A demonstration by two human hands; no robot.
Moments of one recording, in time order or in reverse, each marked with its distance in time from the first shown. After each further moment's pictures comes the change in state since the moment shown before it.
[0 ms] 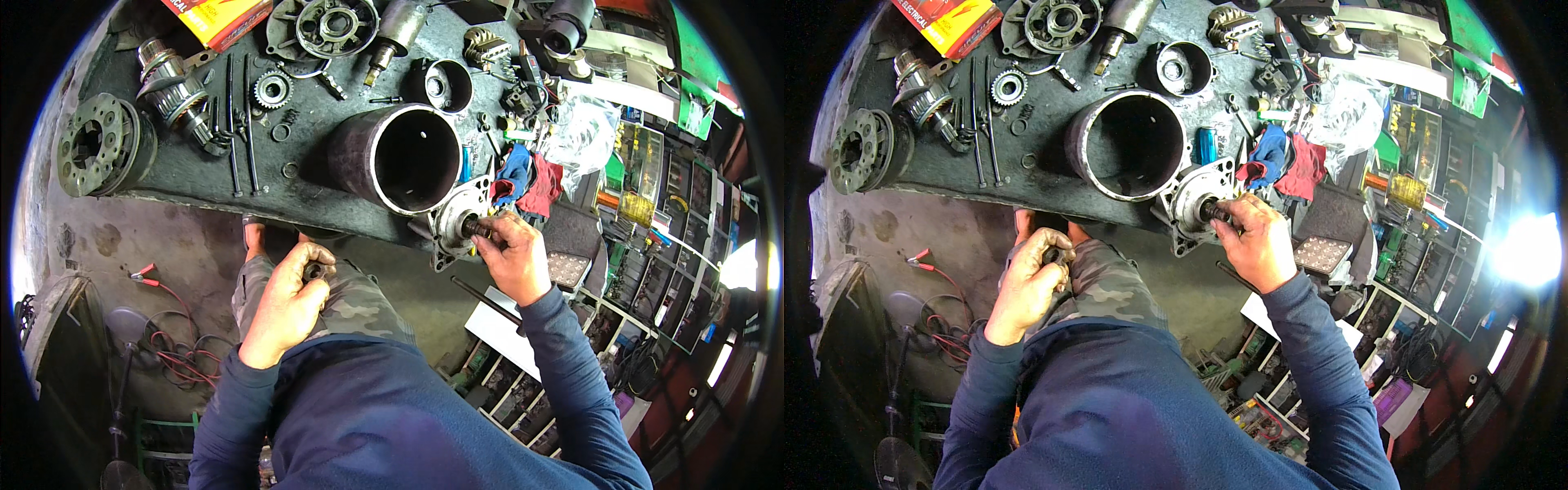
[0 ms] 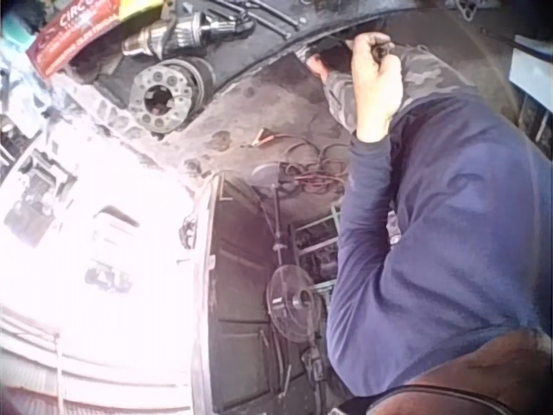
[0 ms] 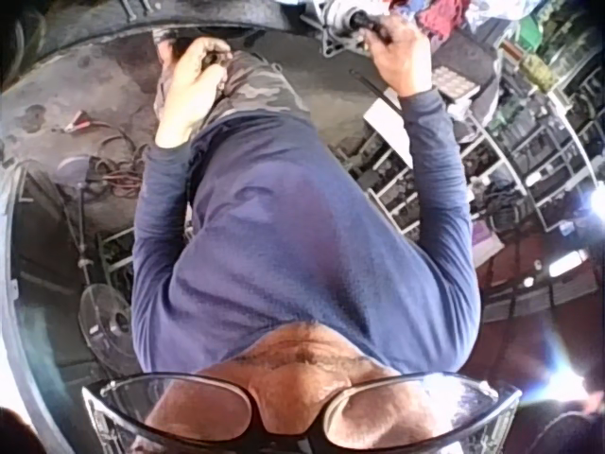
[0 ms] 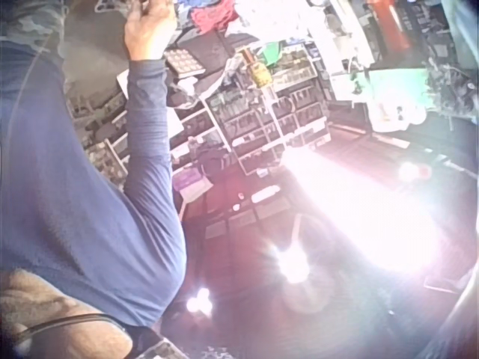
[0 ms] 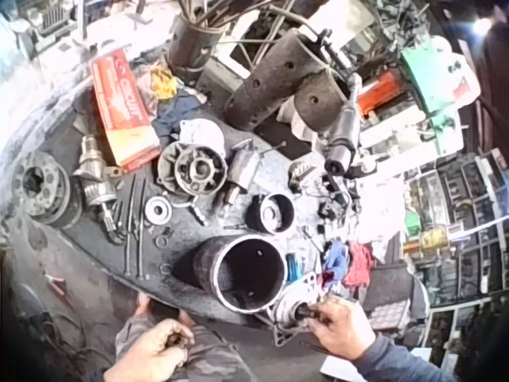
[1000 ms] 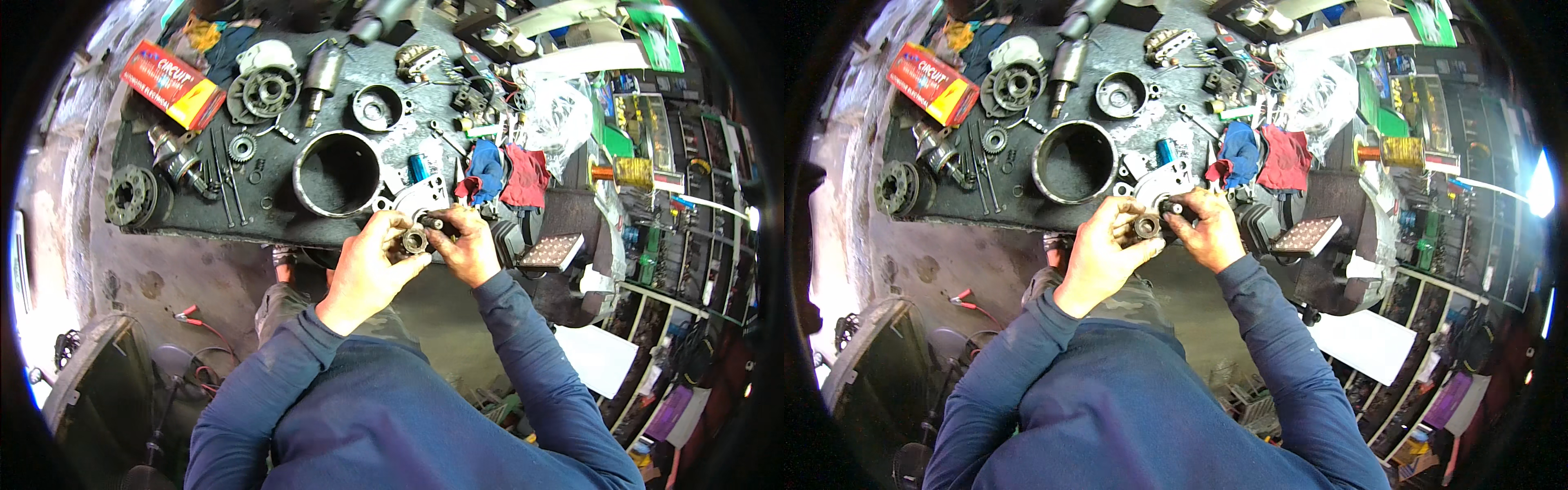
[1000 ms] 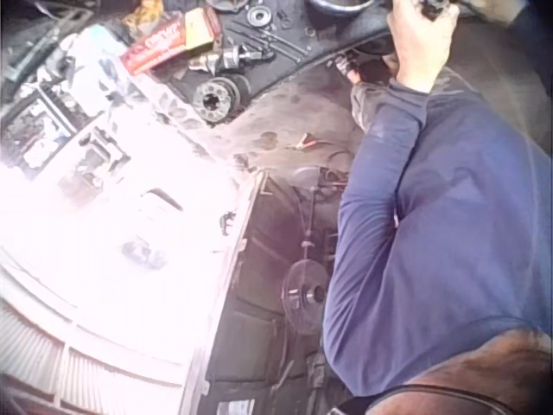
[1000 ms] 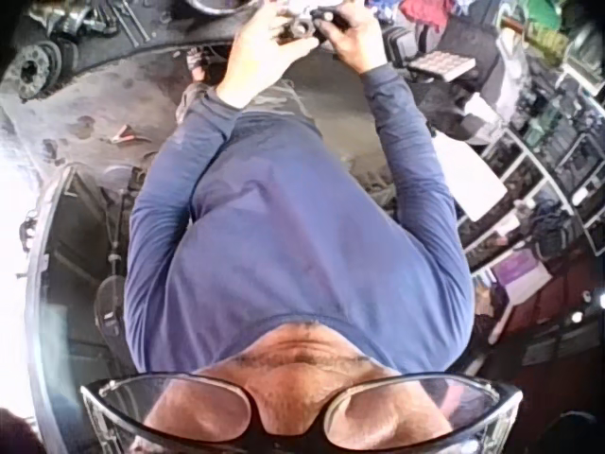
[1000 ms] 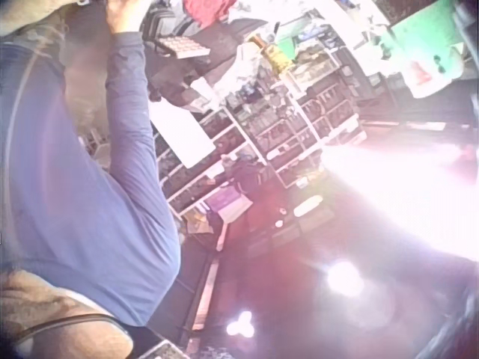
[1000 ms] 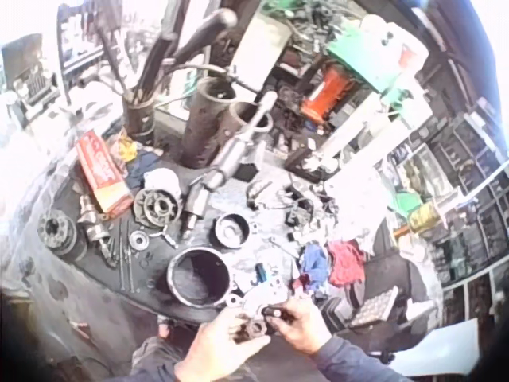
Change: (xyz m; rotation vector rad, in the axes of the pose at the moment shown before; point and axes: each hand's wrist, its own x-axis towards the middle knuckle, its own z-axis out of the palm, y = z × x) left_hand 0.048 0.039 0.138 0.167 -0.117 0.392; right_hand -0.016 0.044 0.051 0.384 0.251 -0.075
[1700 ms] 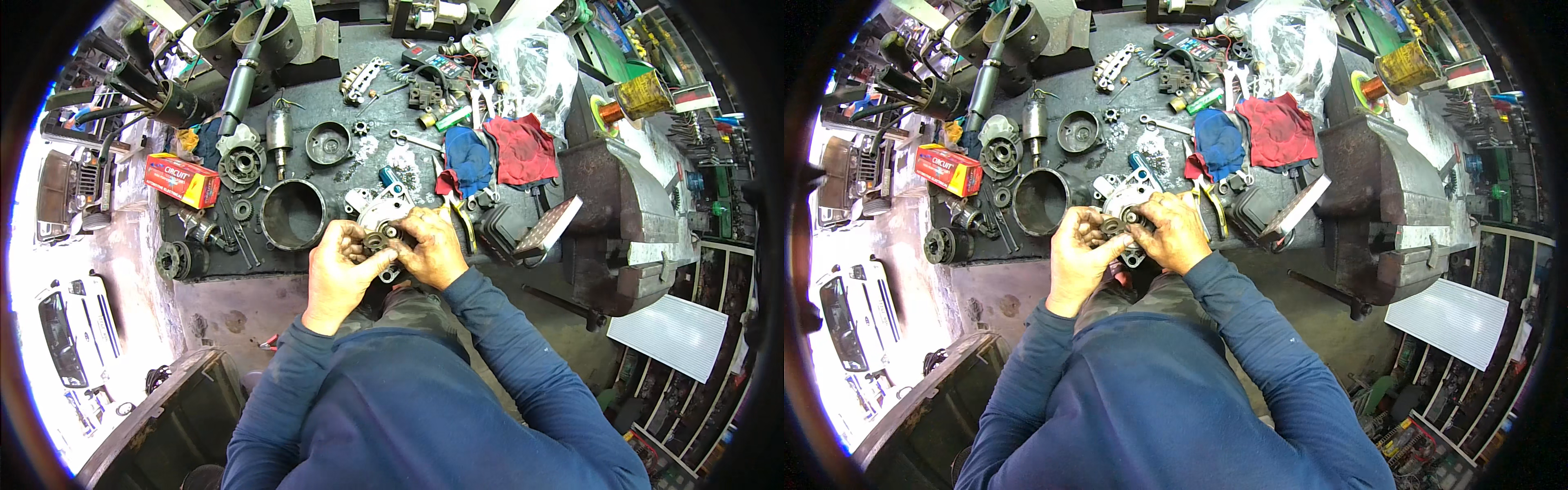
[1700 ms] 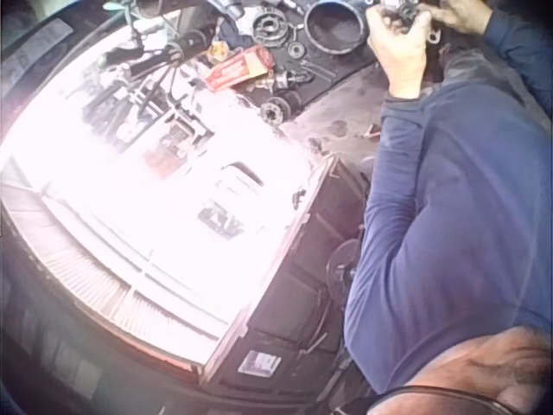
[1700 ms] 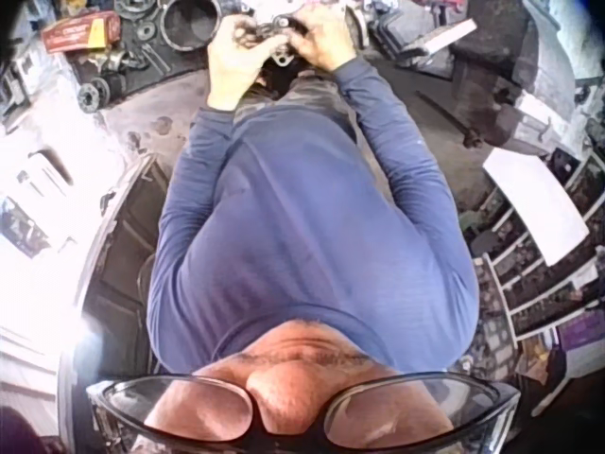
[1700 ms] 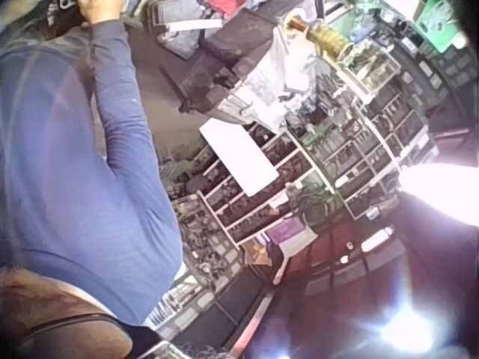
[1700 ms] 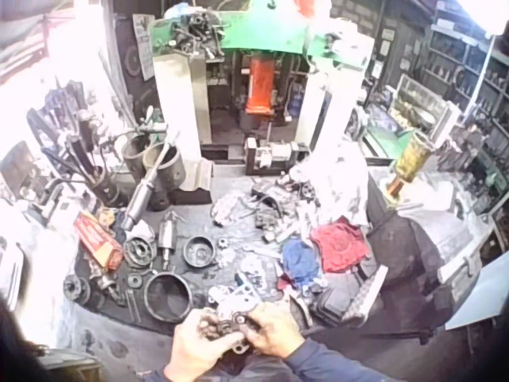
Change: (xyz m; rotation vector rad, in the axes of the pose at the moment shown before) left_hand 0.017 0.016 0.030 0.500 0.188 0.045; right_hand -0.010 0.024 0.031 0.121 0.276 -0.140
